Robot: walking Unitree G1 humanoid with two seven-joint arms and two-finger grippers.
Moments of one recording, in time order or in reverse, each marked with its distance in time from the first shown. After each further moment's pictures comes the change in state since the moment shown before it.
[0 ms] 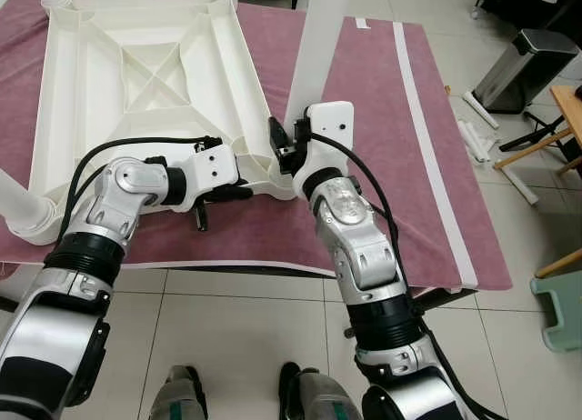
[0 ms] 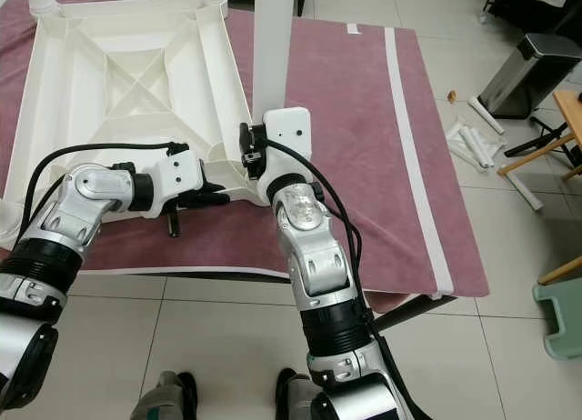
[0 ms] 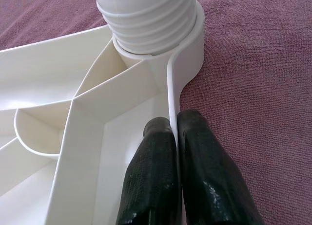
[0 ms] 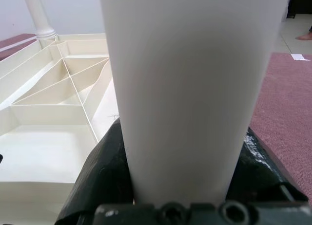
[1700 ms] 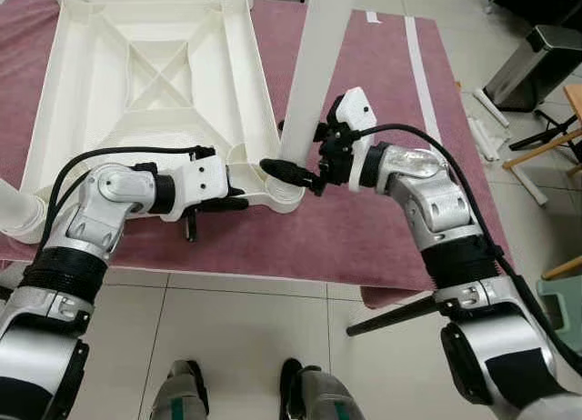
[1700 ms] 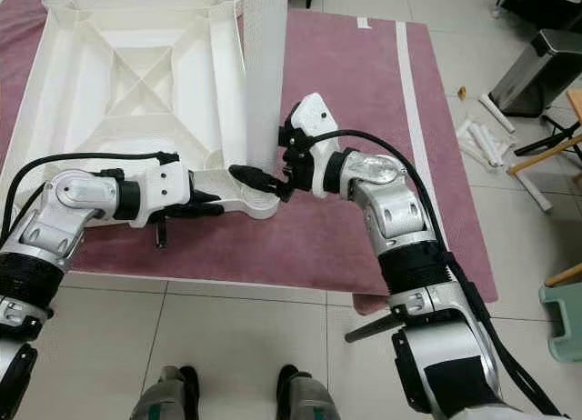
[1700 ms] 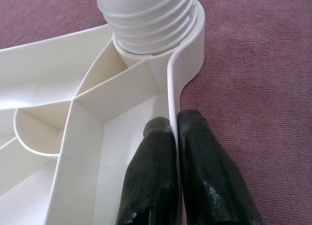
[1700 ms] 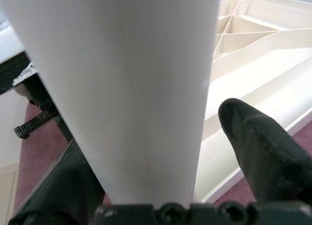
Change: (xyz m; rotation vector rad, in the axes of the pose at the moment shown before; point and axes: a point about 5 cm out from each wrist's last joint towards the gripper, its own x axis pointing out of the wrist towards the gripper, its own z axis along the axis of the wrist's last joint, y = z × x) left arm -0.018 -0.013 0.005 0.059 -0.032 -0.054; right arm 0.017 -0.045 0.014 -0.215 0.037 0.927
